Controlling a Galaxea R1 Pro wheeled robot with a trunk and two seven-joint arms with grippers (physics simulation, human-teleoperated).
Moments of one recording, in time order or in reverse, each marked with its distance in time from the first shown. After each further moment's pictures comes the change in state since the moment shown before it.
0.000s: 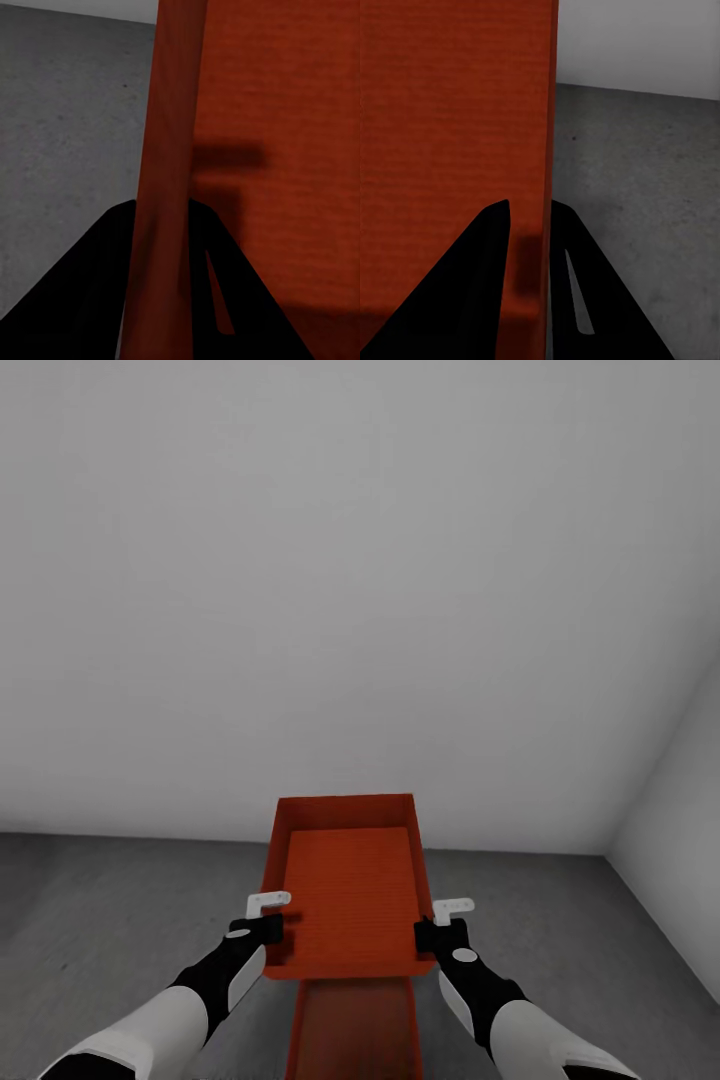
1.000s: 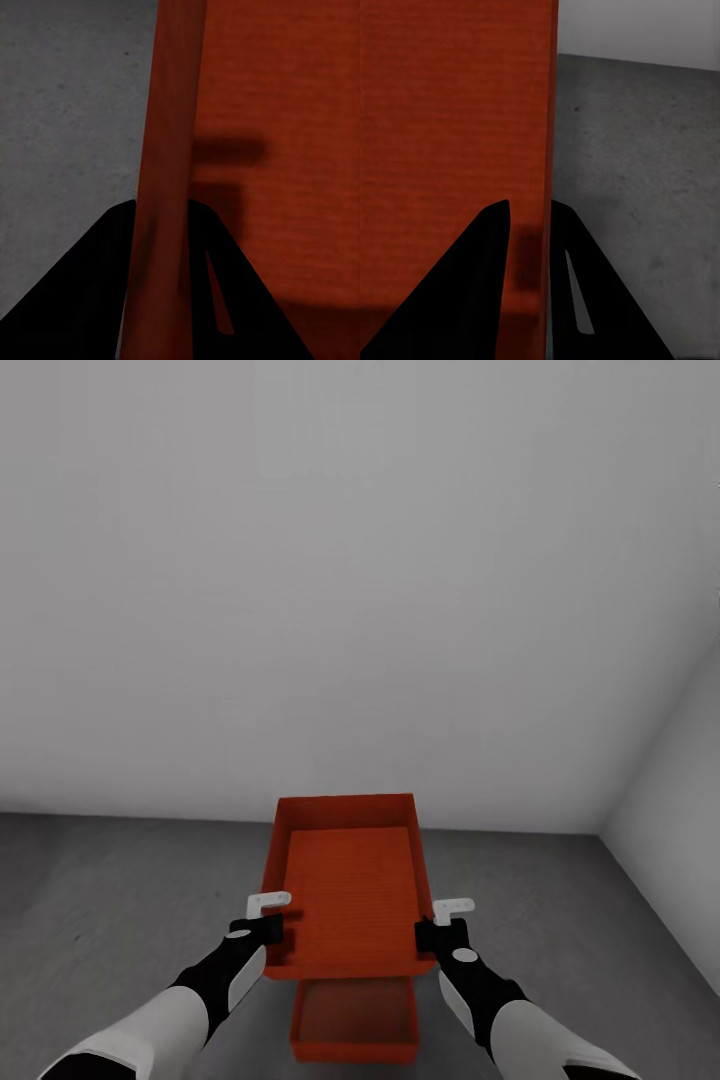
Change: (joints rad) left arm 0.000 -0.001 0.002 0.004 0.000 -0.006 -0.001; right arm 0.000 -0.001 0.002 0.000 0.000 -0.001 0.000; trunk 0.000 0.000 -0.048
